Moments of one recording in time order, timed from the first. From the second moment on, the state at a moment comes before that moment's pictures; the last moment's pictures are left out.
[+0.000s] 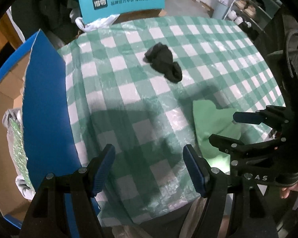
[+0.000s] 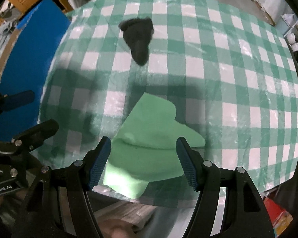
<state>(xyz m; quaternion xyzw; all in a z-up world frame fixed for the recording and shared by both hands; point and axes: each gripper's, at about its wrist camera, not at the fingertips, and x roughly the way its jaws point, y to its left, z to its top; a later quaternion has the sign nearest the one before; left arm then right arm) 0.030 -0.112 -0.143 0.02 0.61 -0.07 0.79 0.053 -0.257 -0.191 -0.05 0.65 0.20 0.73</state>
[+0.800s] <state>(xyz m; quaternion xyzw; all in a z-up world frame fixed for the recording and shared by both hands) 0.034 -0.108 -0.160 0.00 0.63 -0.07 0.78 0.060 -0.259 -0.222 -0.11 0.66 0.16 0.72</state>
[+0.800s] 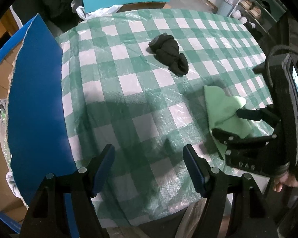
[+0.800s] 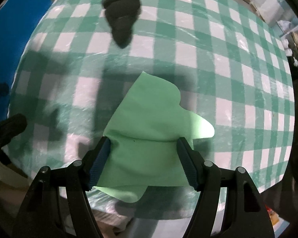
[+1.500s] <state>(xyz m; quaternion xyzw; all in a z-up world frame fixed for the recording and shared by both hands) 0.044 -0.111 -0.163 -0.01 0.63 -0.07 0.77 0.076 -0.275 -0.218 -0.06 0.64 0.15 0.75</state>
